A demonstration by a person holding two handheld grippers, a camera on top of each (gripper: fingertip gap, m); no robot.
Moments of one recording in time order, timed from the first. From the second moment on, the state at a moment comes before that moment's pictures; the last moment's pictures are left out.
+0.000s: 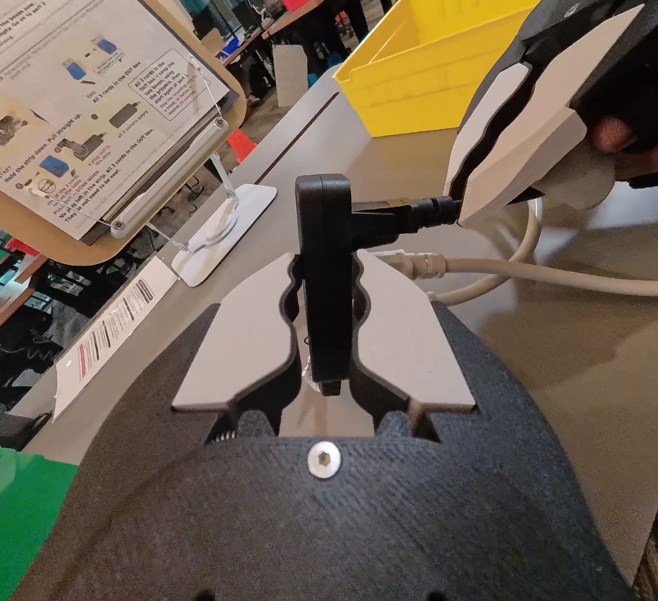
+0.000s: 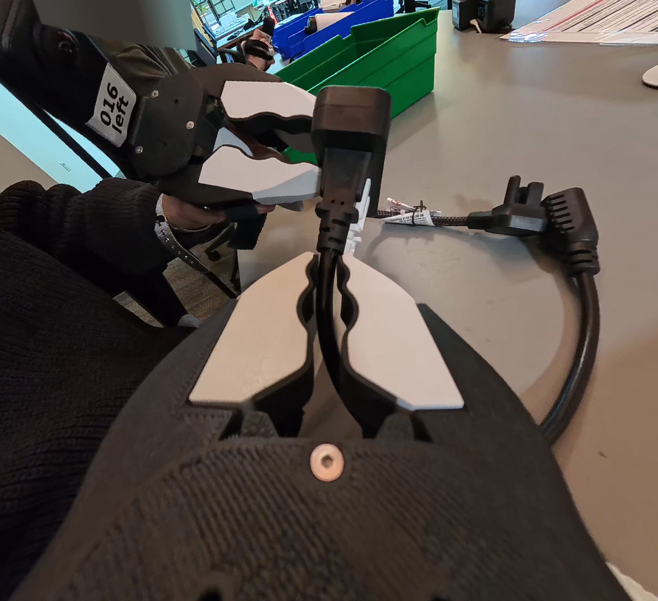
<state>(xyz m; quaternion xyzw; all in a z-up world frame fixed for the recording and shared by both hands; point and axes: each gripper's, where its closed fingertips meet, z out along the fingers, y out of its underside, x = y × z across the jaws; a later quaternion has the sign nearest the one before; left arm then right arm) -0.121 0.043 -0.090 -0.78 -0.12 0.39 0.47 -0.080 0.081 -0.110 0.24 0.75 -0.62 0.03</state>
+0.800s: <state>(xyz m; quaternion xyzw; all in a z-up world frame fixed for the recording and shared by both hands) -0.123 0.041 -0.093 -0.78 -0.14 0.39 0.47 -0.083 0.079 -0.117 0.22 0.78 -0.59 -0.05</state>
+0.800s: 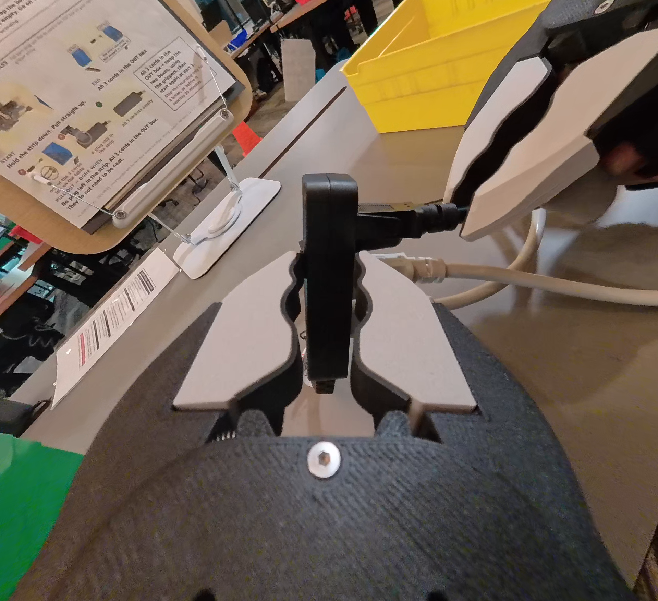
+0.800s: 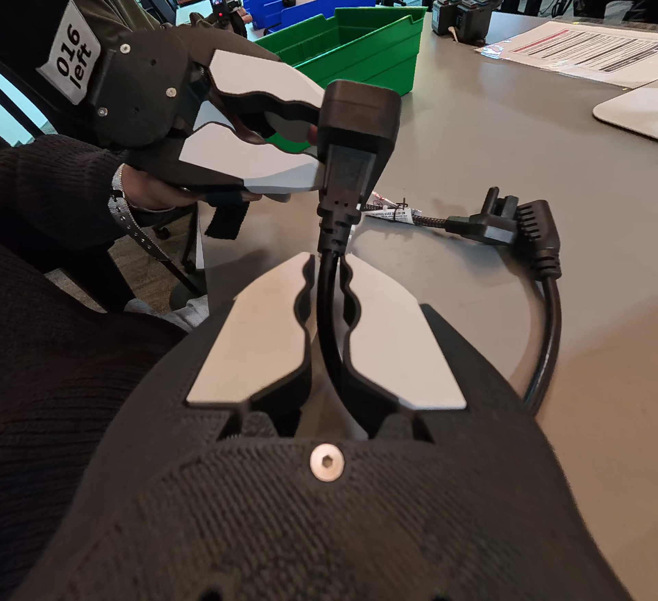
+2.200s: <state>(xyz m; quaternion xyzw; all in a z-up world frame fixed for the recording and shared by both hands) -0.119 0.047 -0.106 -0.80 -0.11 0.36 0.47 -0.077 0.073 -0.137 0.20 0.81 -0.55 0.00</state>
